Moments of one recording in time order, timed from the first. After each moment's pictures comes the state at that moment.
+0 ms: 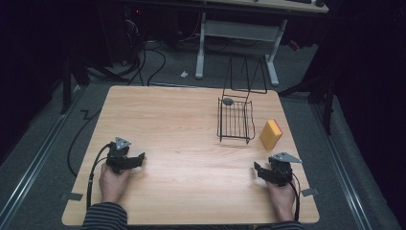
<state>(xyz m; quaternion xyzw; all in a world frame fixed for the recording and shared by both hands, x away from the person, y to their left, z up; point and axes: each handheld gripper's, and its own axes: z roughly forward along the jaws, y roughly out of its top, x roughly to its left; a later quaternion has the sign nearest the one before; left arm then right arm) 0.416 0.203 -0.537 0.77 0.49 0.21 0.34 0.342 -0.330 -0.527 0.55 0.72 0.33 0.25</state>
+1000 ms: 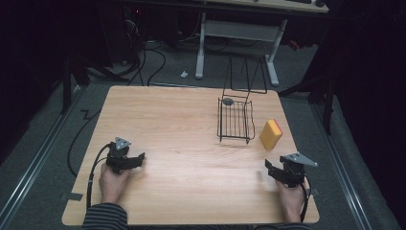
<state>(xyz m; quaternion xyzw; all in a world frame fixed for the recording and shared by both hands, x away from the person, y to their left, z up) 0.416 0.203 -0.537 0.77 0.49 0.21 0.34 0.329 -0.356 -0.510 0.58 0.68 0.35 0.27</state>
